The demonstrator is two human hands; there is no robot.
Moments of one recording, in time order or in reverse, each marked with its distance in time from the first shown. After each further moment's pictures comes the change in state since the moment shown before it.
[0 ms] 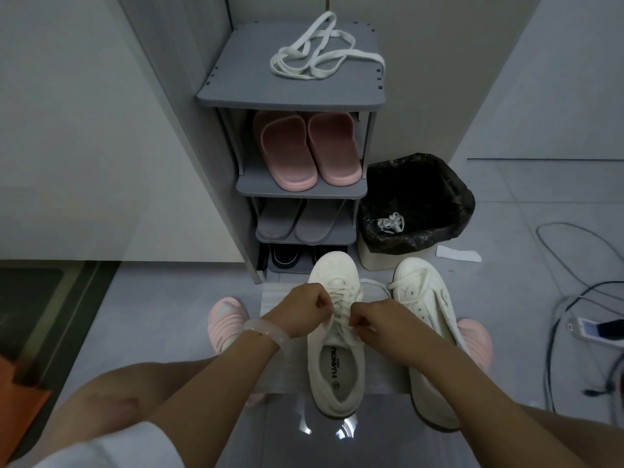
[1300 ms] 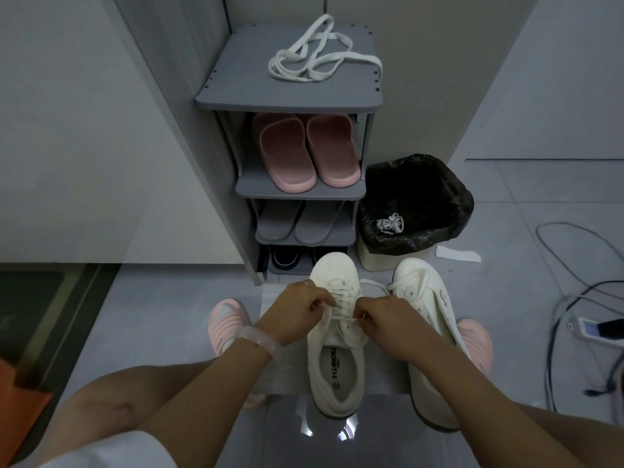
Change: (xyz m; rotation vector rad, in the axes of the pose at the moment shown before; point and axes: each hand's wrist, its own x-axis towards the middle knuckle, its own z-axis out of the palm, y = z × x) left_hand -0.011 0.002 -0.006 0.165 0.147 0.218; right_hand 0.003 0.004 0.001 -0.037 0.092 0.073
